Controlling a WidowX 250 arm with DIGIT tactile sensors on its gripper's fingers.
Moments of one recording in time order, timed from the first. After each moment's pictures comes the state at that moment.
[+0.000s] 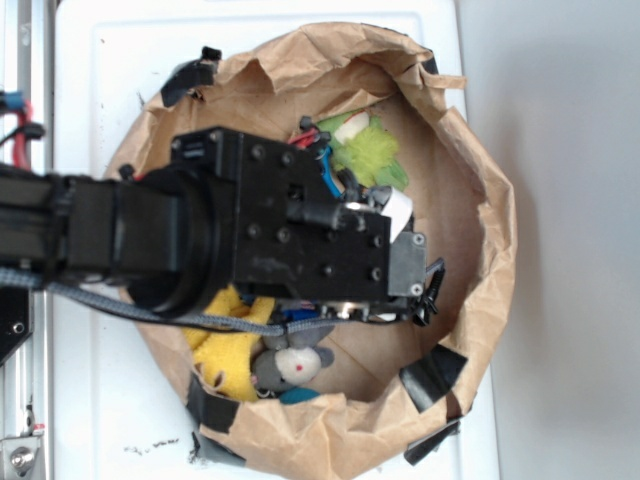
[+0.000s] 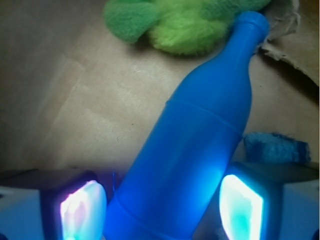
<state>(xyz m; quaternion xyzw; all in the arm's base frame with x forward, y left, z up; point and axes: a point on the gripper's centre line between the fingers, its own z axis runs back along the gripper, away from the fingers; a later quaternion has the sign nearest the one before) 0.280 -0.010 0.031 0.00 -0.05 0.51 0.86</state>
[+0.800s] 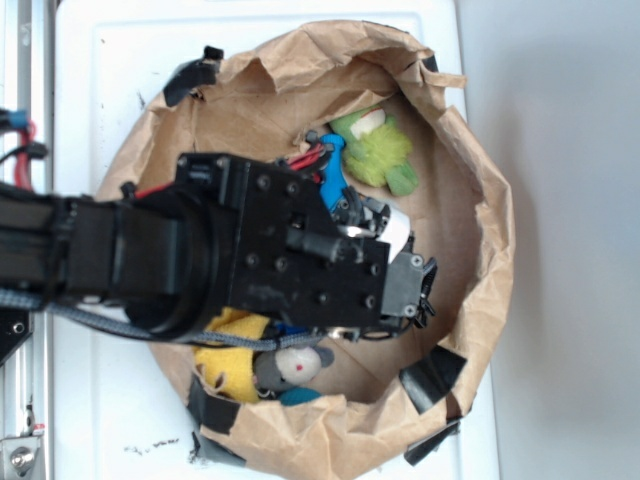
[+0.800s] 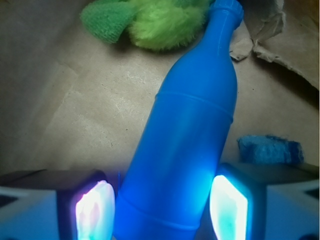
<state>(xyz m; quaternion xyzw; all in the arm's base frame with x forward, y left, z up) 0.280 -0.010 0.029 0.02 -0.07 0.52 0.85</state>
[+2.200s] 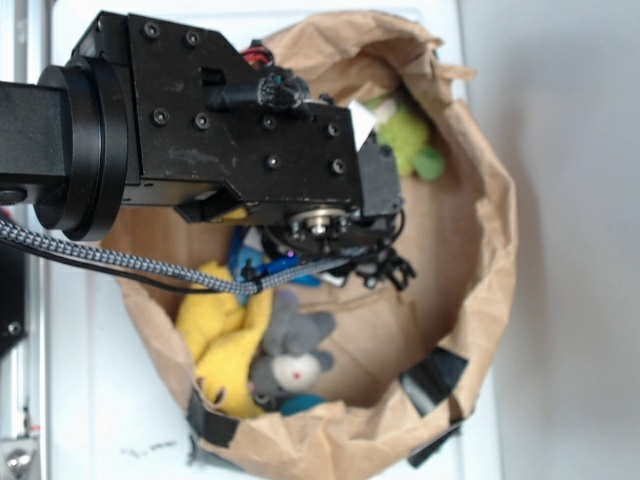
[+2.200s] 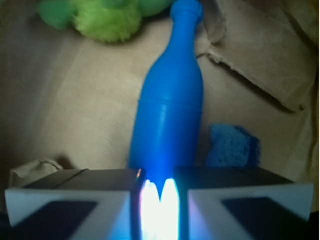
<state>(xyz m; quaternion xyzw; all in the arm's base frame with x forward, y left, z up) 0.266 0.007 0.072 -0.03 -0.02 0.52 0.85</state>
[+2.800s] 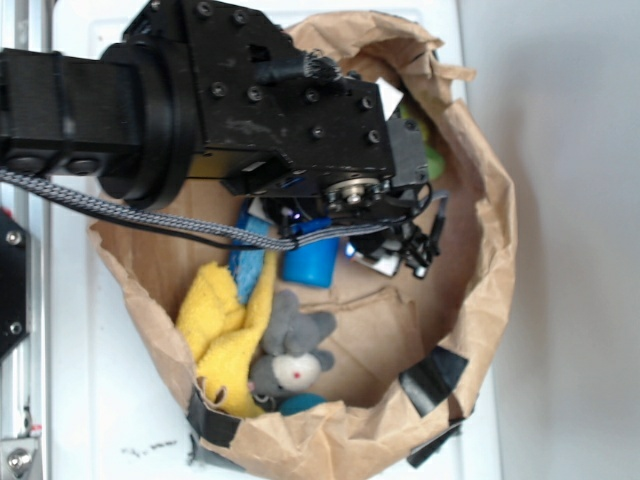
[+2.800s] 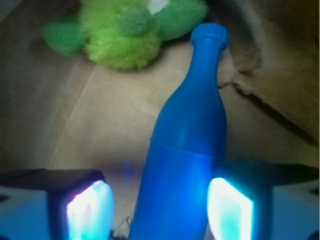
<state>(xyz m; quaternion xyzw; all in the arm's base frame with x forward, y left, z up) 0.284 0.023 0.058 -0.03 -0.03 0.52 0.85</state>
